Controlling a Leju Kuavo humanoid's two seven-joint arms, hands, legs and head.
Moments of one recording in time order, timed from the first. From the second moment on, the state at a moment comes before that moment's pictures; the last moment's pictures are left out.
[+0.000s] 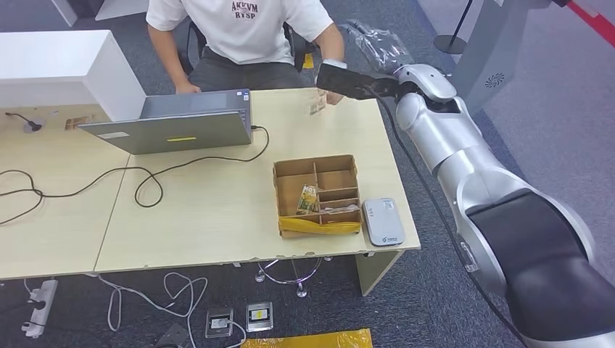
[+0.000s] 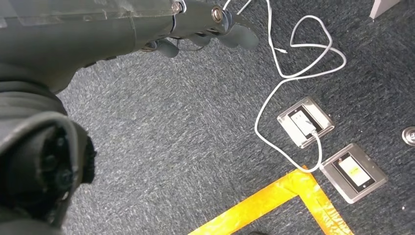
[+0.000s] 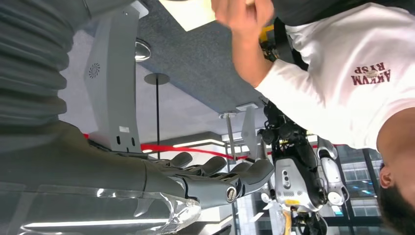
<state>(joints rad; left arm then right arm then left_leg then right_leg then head) -0.21 0.16 -0.46 -0.24 -0.19 0.34 -0.13 -1.26 -0.07 0.53 -0.46 0.85 0.02 -0.25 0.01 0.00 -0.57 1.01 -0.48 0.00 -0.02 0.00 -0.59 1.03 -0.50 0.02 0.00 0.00</state>
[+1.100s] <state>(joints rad) -0.15 0.20 -0.46 -0.23 -0.09 0.36 -0.18 -0.67 -0.34 0.41 -1.22 0.16 0.49 0.01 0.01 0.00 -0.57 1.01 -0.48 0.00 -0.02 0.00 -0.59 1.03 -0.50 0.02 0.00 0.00</state>
